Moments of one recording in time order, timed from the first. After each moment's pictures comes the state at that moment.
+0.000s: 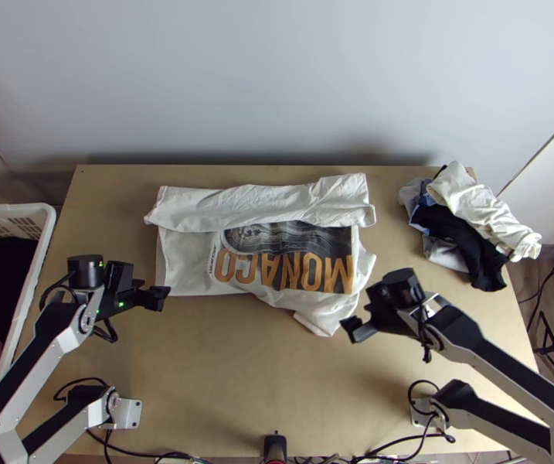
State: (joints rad) left arm 0.02 1.03 0.56 -0.40 0.33 0.11; right arm 0.59 1.05 0.57 -0.51 -0.19 0.16
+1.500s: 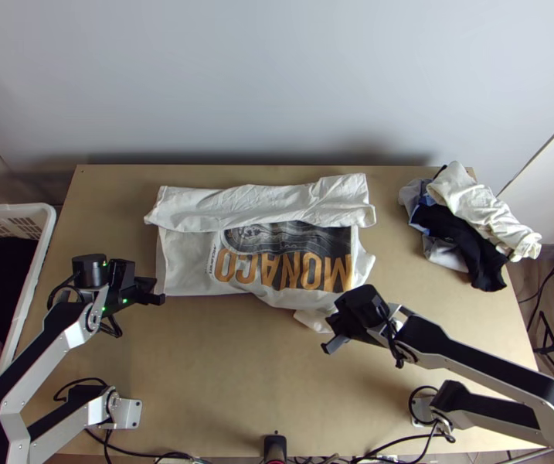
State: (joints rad) left arm 0.03 1.11 0.51 -0.22 0.28 0.12; right arm 0.86 1.19 0.55 -0.26 -0.03 0.20
